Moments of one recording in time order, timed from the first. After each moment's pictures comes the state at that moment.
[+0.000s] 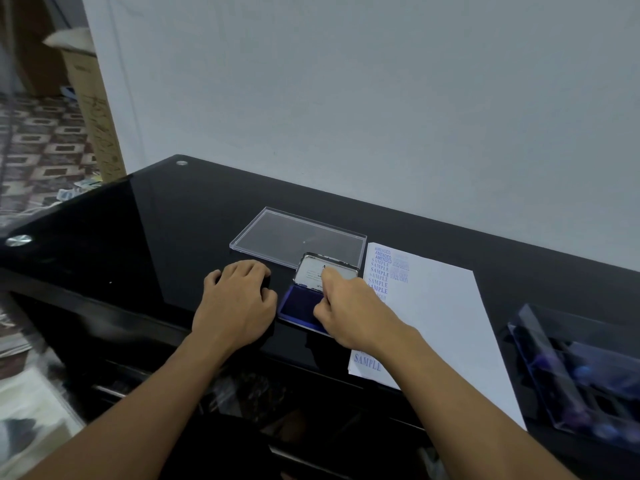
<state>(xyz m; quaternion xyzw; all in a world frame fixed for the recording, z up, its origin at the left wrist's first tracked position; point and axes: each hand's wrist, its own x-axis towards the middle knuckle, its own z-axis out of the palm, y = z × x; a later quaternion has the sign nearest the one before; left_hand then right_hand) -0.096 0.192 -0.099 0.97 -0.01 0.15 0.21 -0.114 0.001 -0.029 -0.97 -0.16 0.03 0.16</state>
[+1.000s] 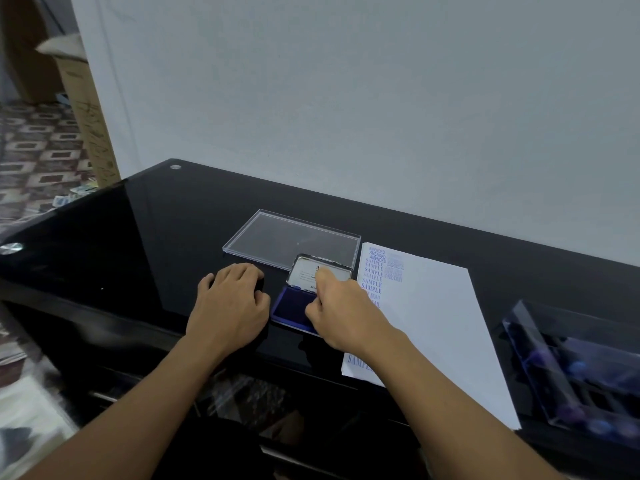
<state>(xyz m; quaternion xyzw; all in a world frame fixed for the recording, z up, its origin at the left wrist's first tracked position) -0.098 0.189 -0.097 0.97 0.00 0.15 0.20 -0.118 0.005 -0.030 -0.97 -0.14 0.01 0.19</state>
